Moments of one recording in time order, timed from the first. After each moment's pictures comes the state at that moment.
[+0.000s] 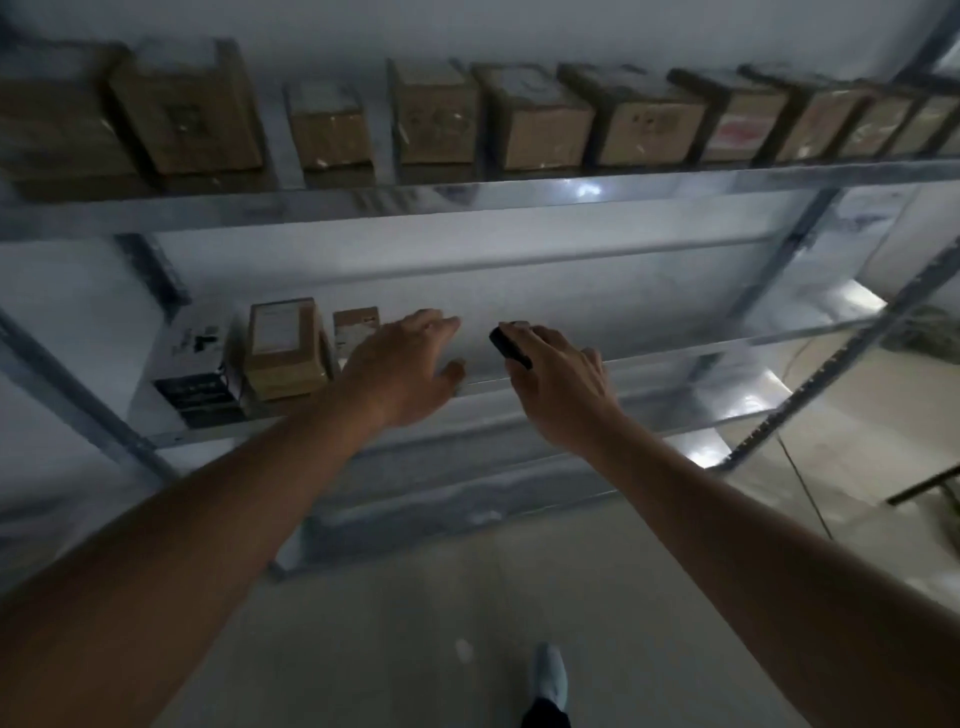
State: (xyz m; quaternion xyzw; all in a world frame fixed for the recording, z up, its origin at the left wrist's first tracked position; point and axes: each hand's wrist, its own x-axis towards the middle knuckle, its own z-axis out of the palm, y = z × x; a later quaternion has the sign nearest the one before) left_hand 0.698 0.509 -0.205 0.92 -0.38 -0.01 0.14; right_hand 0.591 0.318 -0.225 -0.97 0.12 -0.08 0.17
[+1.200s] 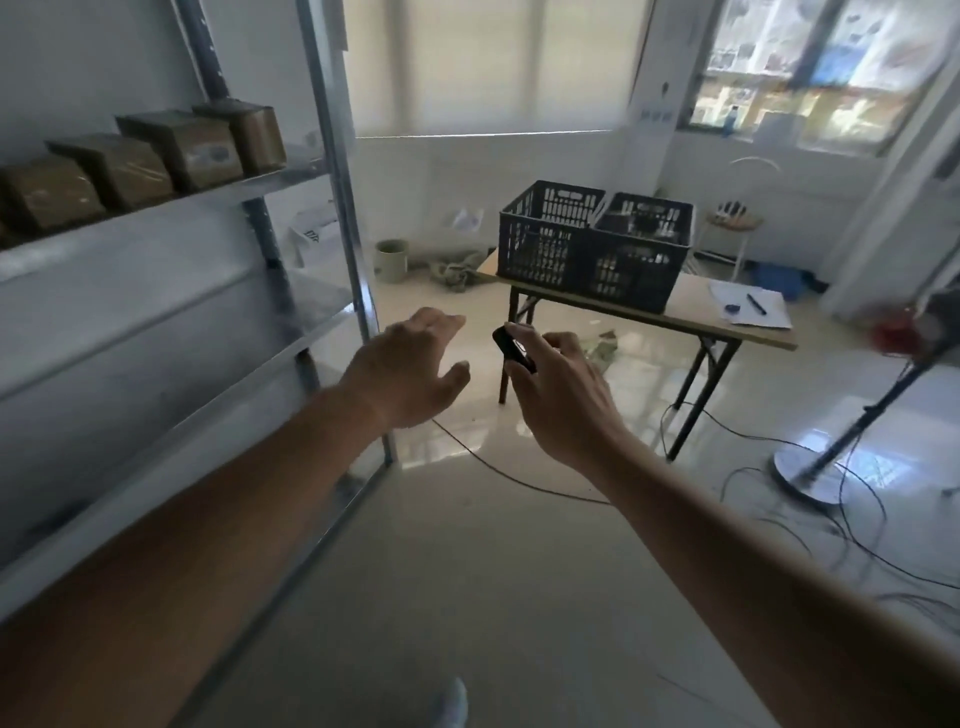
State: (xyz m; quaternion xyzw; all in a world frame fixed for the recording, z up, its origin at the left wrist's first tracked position) left_hand 0.223 -0.126 -0.132 0.67 -0.73 0.01 0.17; right_hand 0.022 -0.151 -0.154 -0.81 0.52 -0.25 0.12
